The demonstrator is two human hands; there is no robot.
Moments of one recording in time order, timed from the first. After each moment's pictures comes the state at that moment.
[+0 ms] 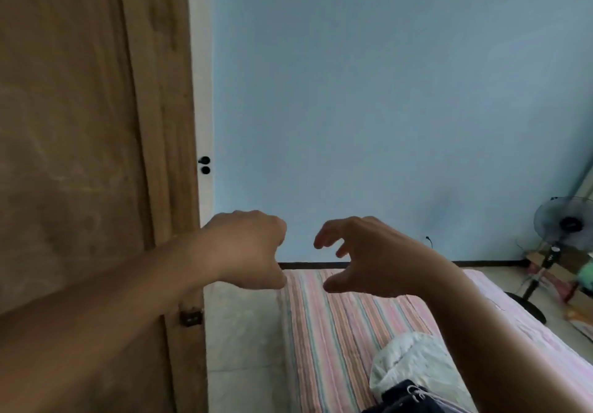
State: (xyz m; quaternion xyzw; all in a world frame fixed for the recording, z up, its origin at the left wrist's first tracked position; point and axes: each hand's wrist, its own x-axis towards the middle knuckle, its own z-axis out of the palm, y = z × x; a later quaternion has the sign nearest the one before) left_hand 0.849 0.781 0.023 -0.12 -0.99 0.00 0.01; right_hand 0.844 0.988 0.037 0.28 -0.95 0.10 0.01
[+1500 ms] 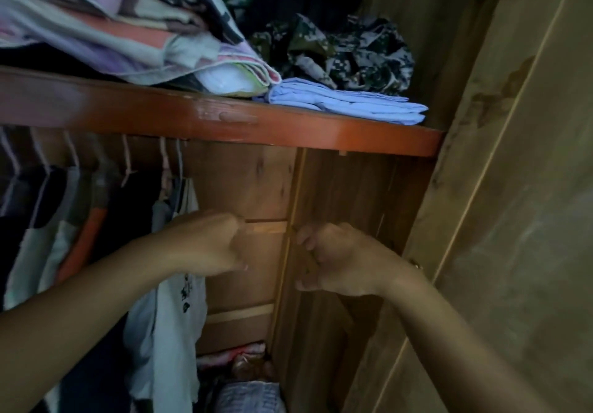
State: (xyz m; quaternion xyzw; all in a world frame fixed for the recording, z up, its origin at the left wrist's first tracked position) left_hand 1.237 0.488 0.019 0.58 -0.81 -0.09 0.06; right_hand 1.006 0.510 0.028 0.81 -0.58 0.06 -0.07
